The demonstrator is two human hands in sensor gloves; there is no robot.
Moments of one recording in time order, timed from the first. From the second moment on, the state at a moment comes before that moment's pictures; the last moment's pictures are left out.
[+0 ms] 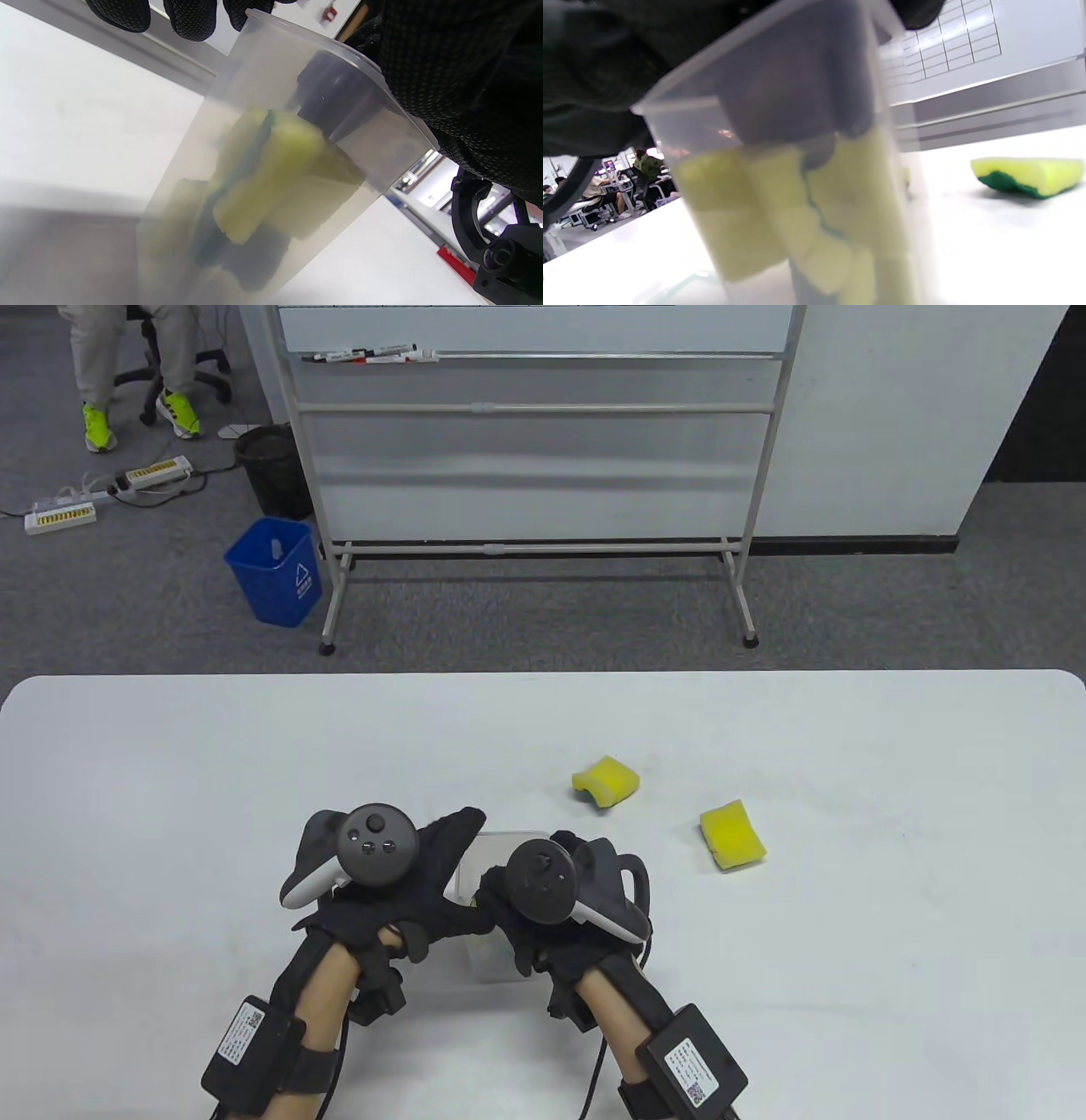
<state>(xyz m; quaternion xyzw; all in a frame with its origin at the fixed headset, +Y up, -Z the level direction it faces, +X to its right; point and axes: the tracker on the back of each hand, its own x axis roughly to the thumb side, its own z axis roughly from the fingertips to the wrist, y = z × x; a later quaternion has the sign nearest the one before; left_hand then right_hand) -0.190 -0.642 -0.375 -0.13 -0.26 0.25 0.92 -0.002 -0.634 -0.349 0.21 0.00 0.96 0.18</state>
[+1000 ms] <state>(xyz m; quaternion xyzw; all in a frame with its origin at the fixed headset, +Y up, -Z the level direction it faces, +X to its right) -0.191 -0.642 -0.375 -0.14 -0.26 0.26 0.92 0.026 -0.629 -0.361 0.24 0.04 0.92 0.32</state>
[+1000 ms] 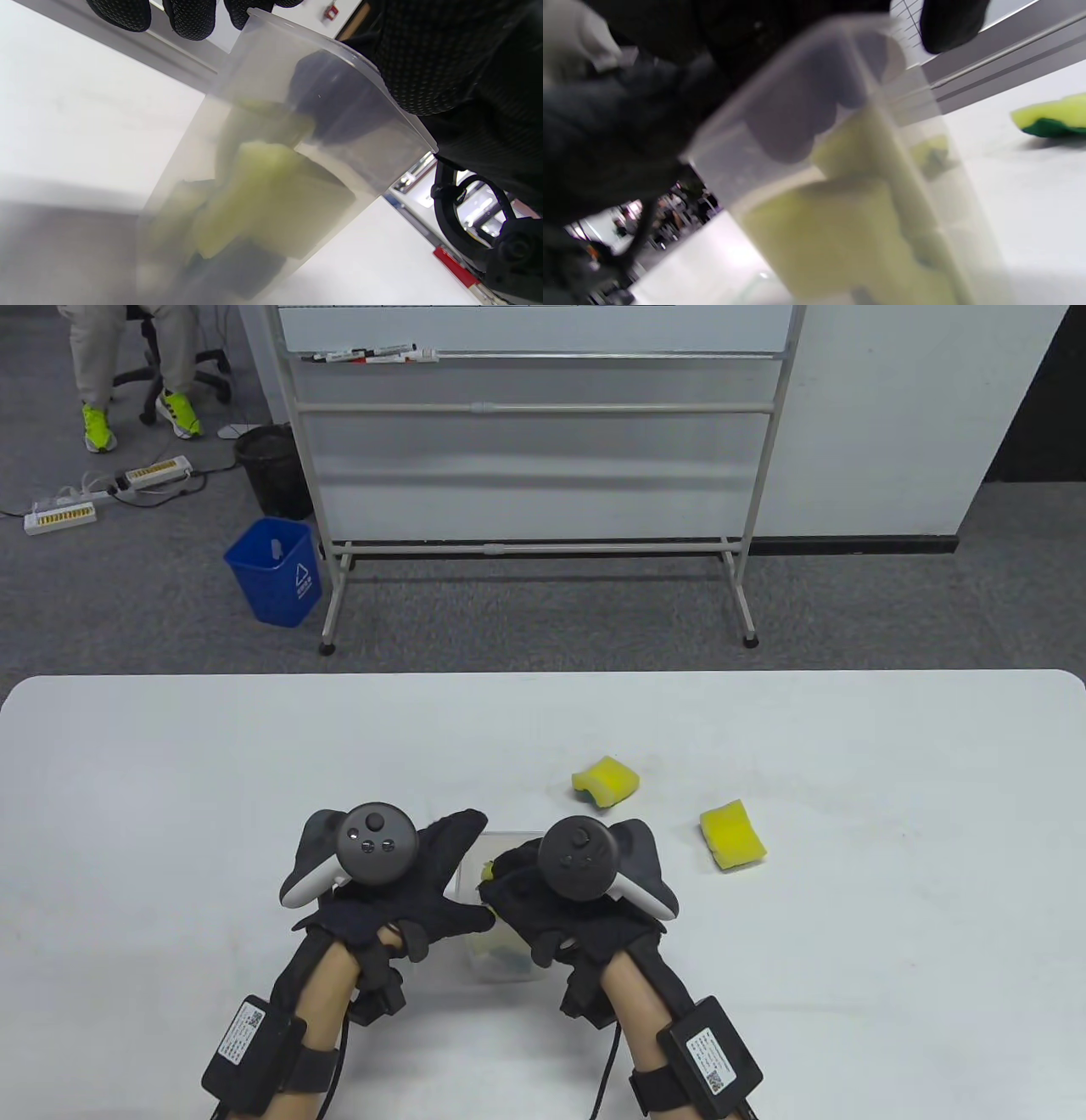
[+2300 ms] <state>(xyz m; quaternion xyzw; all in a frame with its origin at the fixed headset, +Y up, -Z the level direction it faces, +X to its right) -0.229 -0.644 -0.383 -0.06 -0.16 0.29 0.94 0.197 -0.767 -0.417 -0.19 0.08 0.95 0.23</state>
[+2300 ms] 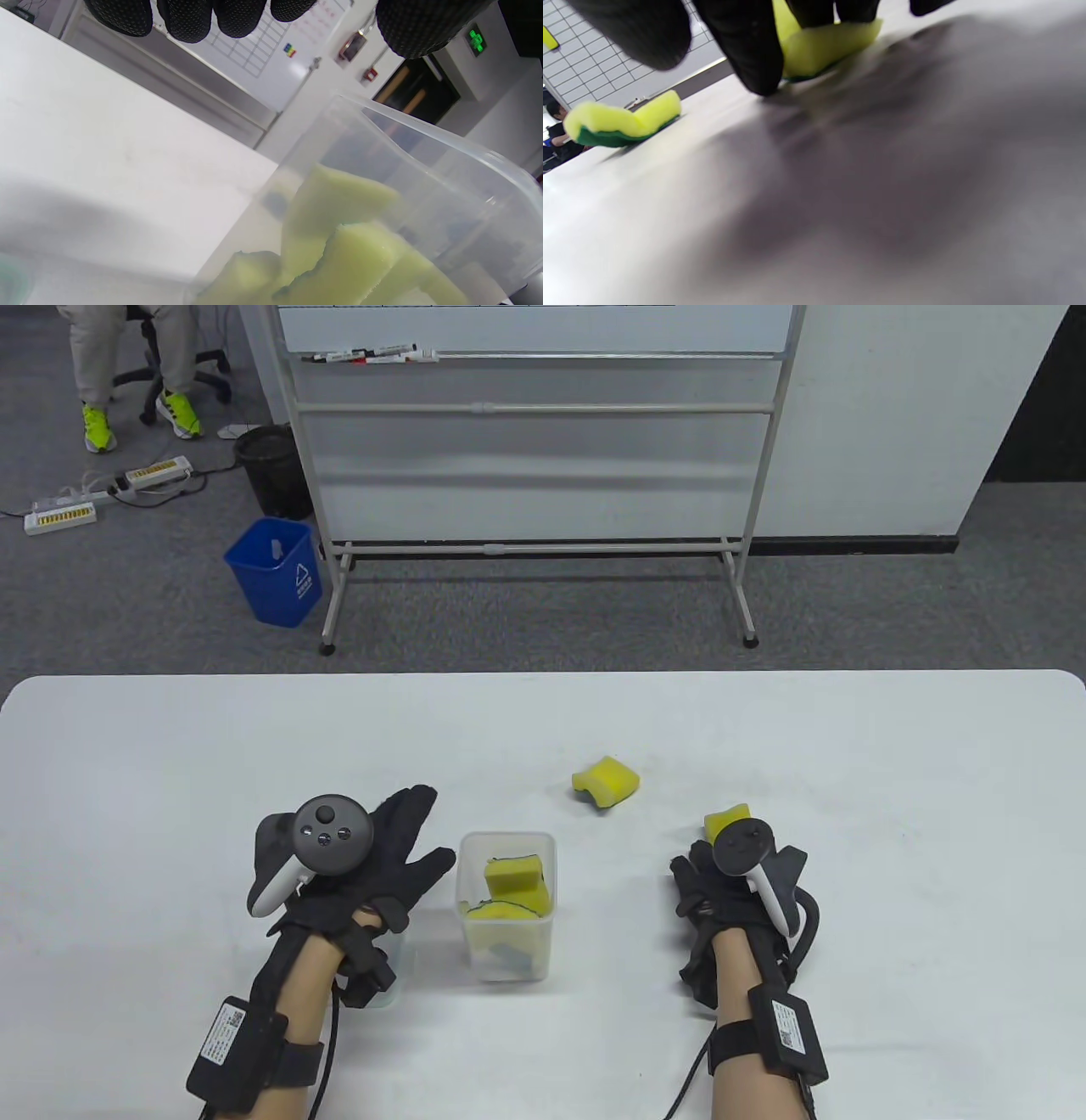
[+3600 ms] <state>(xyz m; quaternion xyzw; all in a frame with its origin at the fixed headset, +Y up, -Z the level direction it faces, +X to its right) -0.201 -0.596 -0.347 0.11 -0.28 0.36 0.88 0.050 -0.599 -0.348 0.29 0.09 0.69 0.66</state>
